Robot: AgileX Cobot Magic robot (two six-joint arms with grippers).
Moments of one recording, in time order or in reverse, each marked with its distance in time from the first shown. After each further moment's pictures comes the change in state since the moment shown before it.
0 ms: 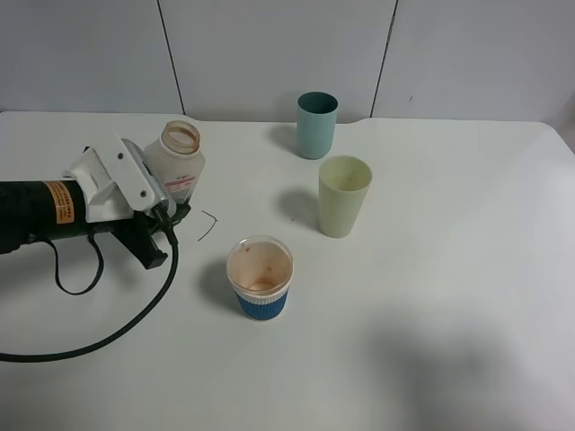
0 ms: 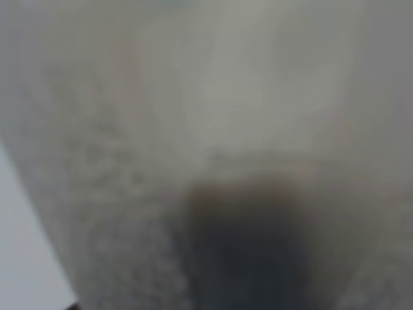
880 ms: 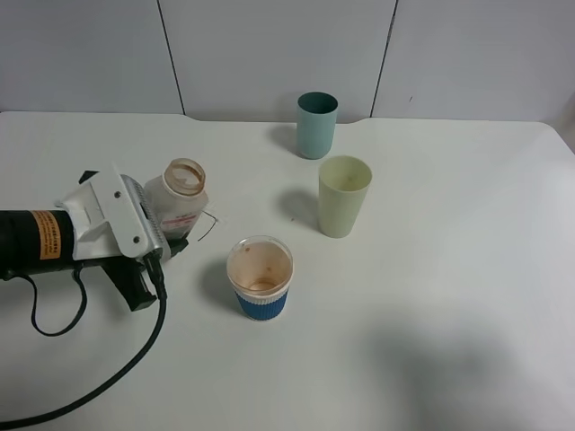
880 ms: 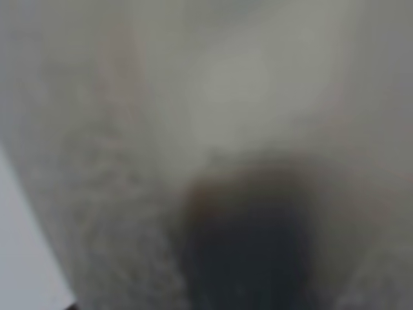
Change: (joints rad) left arm -0.102 -0.093 0.092 -0.003 0.080 0.032; right arm 0.000 0.000 0.000 0.000 0.000 0.000
